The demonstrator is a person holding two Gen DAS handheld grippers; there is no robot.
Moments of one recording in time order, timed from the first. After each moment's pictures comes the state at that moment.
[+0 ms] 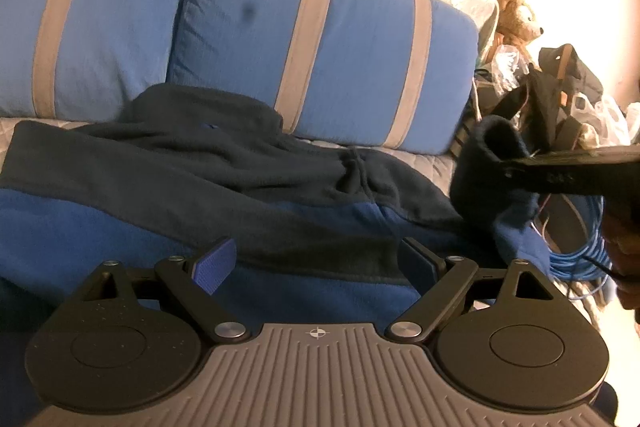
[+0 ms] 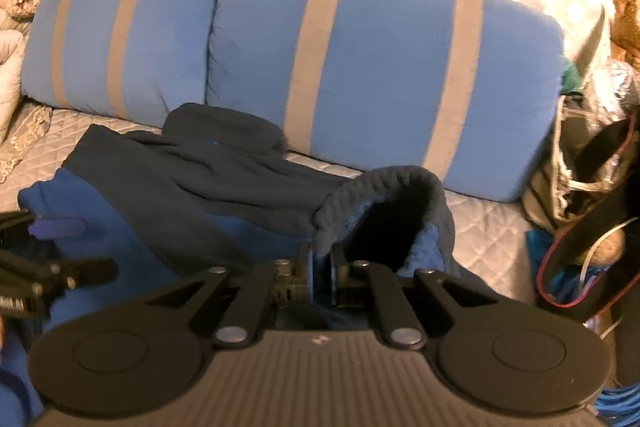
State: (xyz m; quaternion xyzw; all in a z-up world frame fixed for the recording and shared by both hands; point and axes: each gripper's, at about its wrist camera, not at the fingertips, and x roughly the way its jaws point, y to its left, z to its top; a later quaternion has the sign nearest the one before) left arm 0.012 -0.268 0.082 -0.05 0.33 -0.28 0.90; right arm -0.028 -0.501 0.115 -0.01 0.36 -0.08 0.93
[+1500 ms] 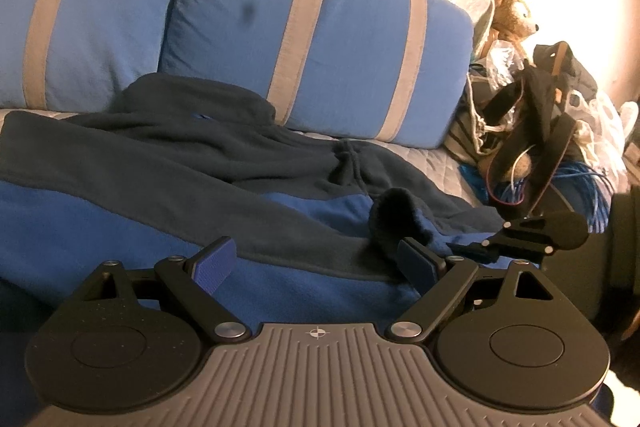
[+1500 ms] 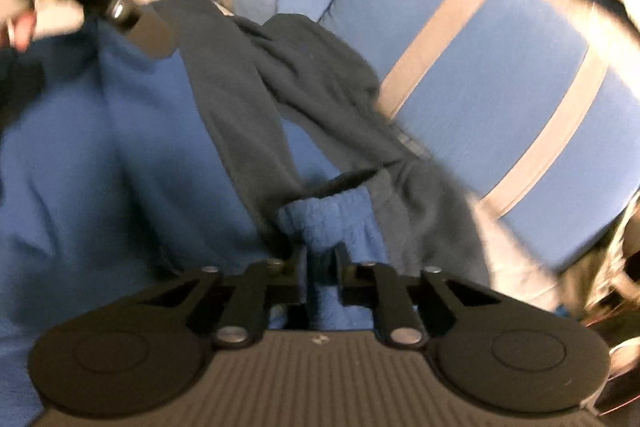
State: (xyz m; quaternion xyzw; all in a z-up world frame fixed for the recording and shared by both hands) left arm 0.014 -0.266 0.077 -0.06 0.33 -0.29 0.89; right arm -0.062 -0.480 0.010 -0.26 0.34 0.05 0.90
